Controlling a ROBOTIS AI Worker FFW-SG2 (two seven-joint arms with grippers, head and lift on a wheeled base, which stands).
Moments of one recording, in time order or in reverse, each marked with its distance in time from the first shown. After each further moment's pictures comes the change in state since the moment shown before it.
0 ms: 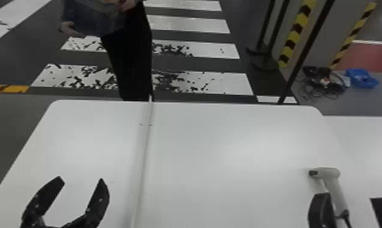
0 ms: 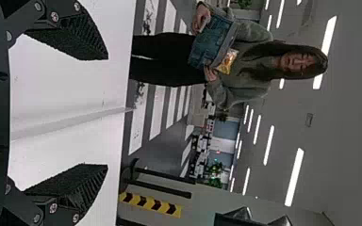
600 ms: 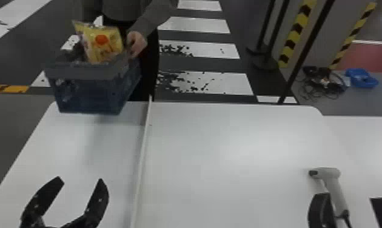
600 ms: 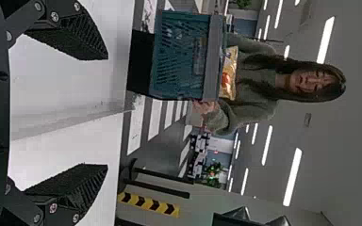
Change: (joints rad) left arm 0.000 0.000 0.000 0.008 0.000 -0.015 -0.003; right arm -0.002 0.000 0.000 0.003 0.000 0.000 0.000
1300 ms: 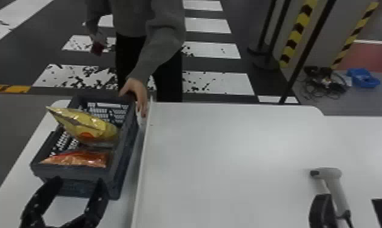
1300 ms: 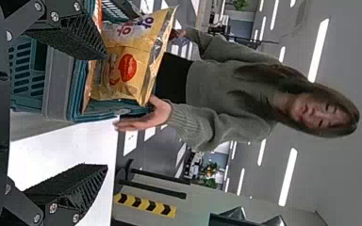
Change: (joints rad) left arm -0.002 0.000 -0.001 0.008 0.000 -0.024 0.000; right arm 0.001 0.000 0.000 0.001 0.000 0.000 0.000
